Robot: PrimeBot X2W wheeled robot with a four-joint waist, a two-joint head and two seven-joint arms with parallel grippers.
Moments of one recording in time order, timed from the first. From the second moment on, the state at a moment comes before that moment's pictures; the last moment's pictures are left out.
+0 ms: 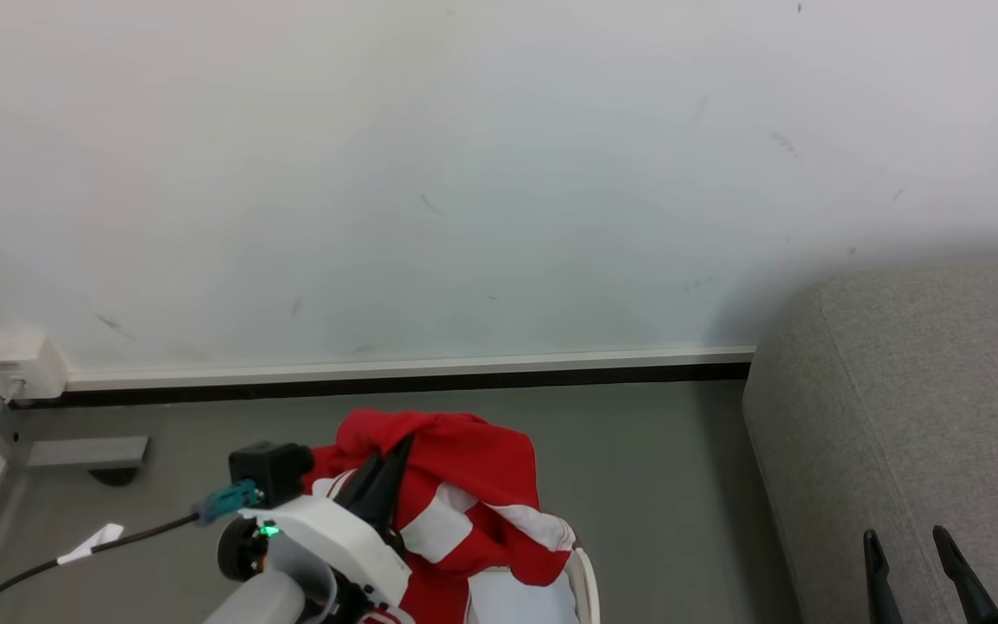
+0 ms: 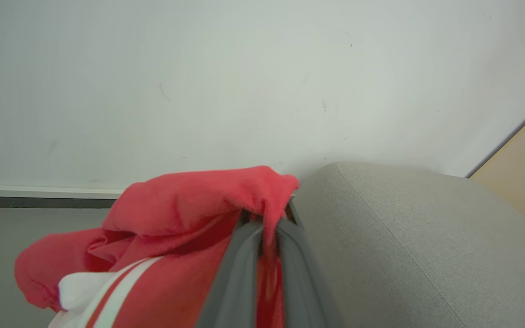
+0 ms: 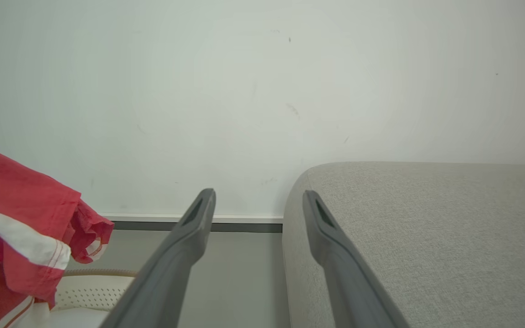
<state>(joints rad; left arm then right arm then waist) -0.45 0.26 -0.69 0.54 -0.88 -0.06 -0.26 0.07 -0.05 -0.06 0.21 0.13 0.13 -0.26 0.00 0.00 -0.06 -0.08</state>
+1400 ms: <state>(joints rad) -0.52 0.20 -0.84 0.20 -0.80 0.03 -0.12 -0.25 -0.13 0.58 0.28 0.11 0.13 -0.24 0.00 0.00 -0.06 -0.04</state>
